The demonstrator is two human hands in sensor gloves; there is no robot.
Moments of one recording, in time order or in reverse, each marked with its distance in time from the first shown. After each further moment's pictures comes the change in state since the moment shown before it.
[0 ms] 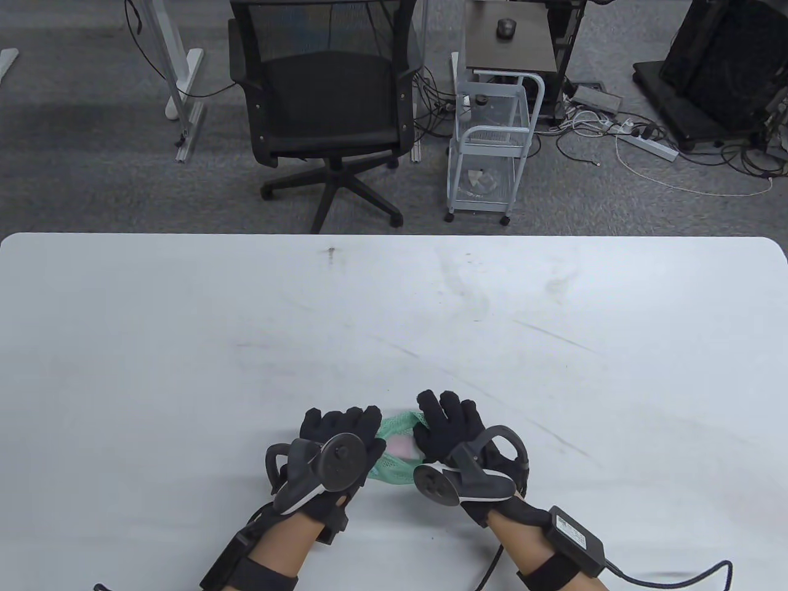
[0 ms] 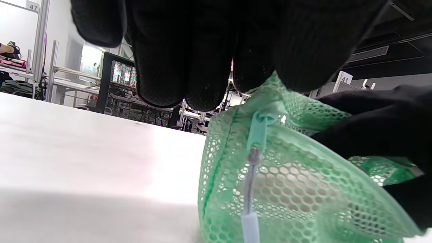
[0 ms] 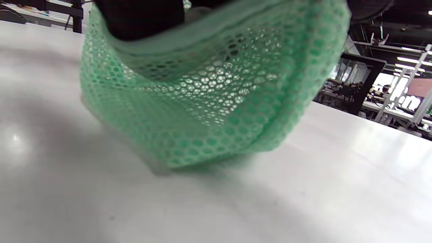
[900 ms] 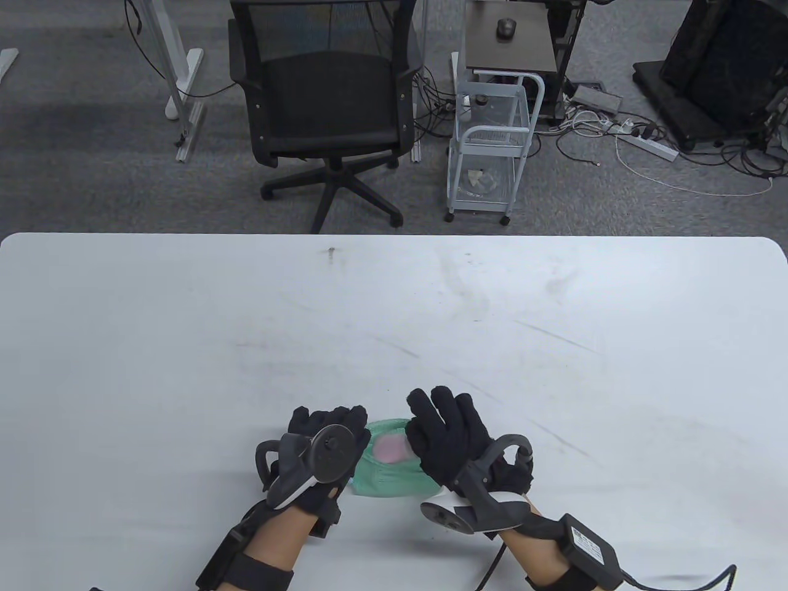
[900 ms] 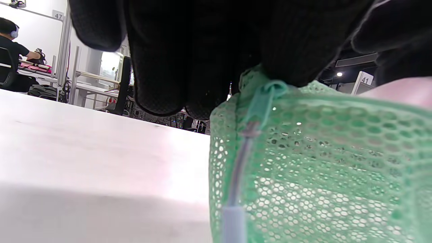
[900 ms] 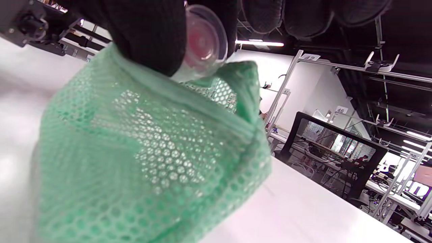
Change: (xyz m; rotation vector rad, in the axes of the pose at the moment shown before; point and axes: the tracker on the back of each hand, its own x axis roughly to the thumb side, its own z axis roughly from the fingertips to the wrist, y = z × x) left_hand -0.017 -0.002 -0.004 0.016 0.066 -0.009; right_hand 0.007 -0.042 0.024 -0.248 -0.077 0.138
